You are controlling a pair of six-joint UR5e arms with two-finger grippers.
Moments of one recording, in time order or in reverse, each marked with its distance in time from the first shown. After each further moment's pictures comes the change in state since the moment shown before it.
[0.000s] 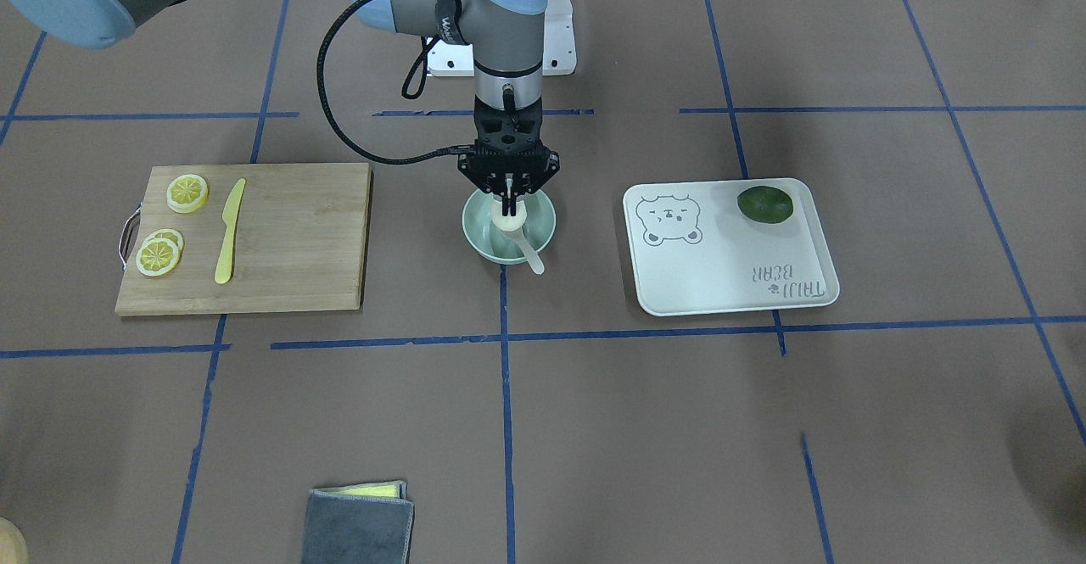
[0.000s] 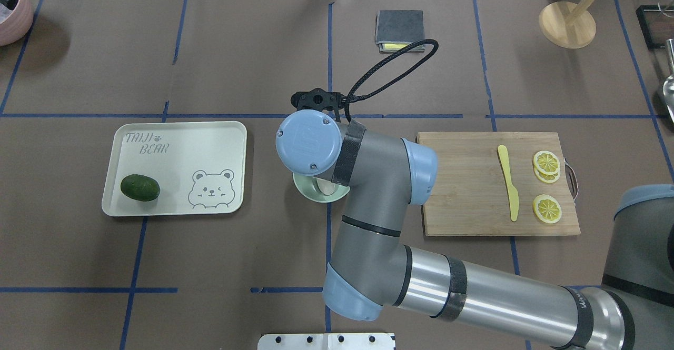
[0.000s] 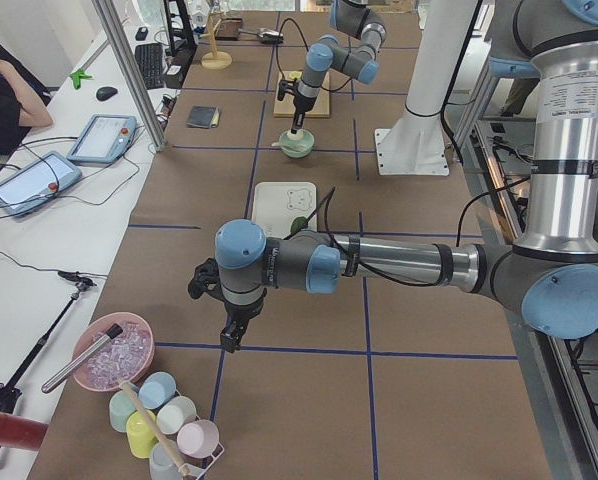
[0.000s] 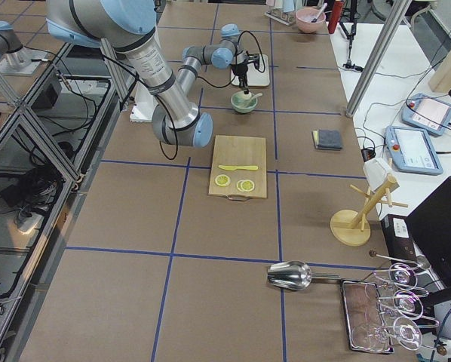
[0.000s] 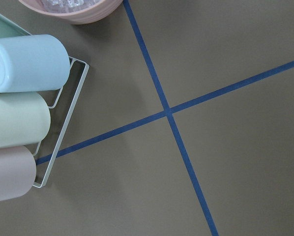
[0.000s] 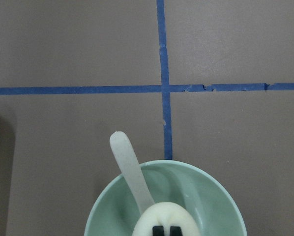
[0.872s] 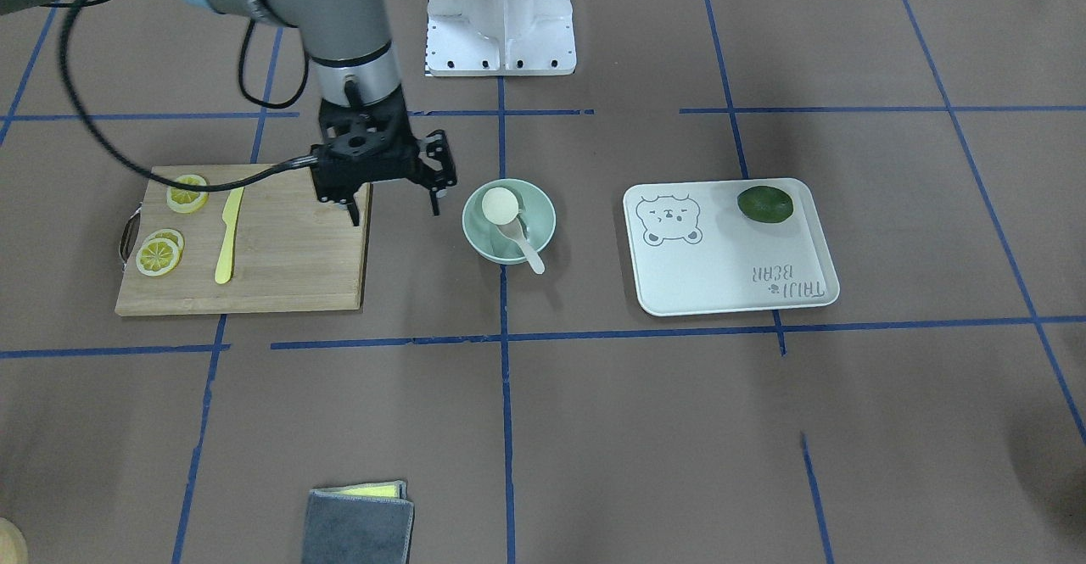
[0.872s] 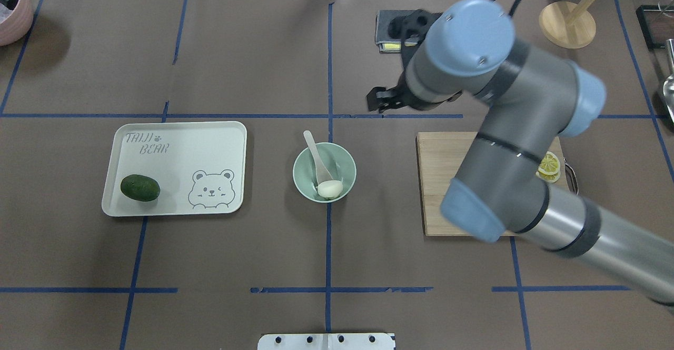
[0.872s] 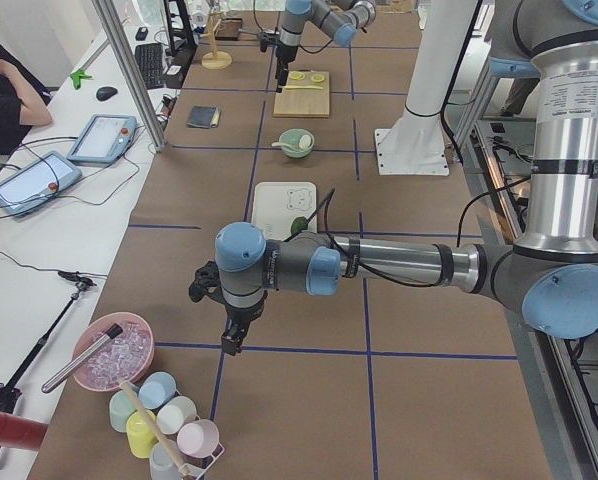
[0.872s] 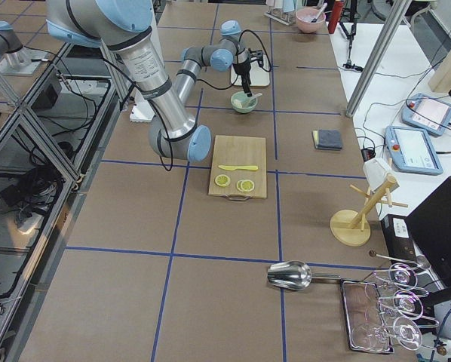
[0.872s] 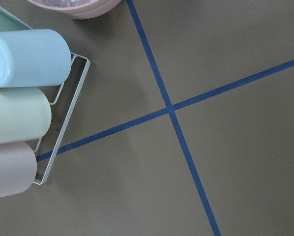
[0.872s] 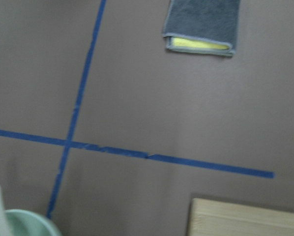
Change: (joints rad) left arm 0.000 0.002 0.005 0.006 0.004 -0.002; right arm 0.339 -0.267 0.275 -0.004 0.296 -0.424
